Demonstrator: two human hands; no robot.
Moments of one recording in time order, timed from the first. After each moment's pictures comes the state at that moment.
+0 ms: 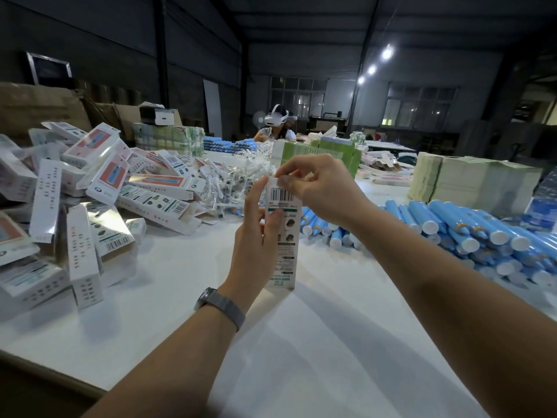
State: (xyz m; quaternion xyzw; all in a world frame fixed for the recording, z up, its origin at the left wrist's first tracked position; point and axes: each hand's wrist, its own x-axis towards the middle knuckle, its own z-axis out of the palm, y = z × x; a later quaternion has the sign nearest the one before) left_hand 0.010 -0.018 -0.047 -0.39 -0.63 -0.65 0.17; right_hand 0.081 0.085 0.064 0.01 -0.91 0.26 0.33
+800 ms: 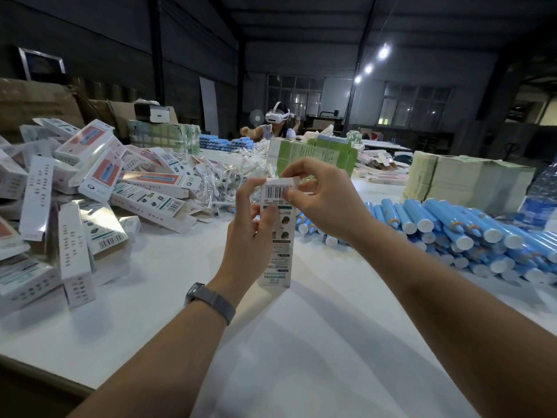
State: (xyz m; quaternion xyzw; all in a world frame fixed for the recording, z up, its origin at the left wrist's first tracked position) left_hand 0.009 -0.023 -0.040 -0.40 -0.59 -0.68 0.13; right_hand 0.086 0.094 0.042 0.03 -0.88 0.30 0.36
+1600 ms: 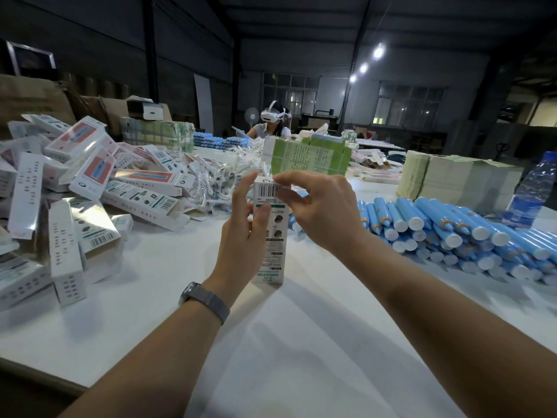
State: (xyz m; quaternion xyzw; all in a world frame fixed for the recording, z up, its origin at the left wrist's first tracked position) left_hand 0.010 -0.020 -0.043 -0.39 -0.63 -0.65 0.17; right_hand 0.095 0.086 0.028 -0.01 -0.86 0.12 0.49
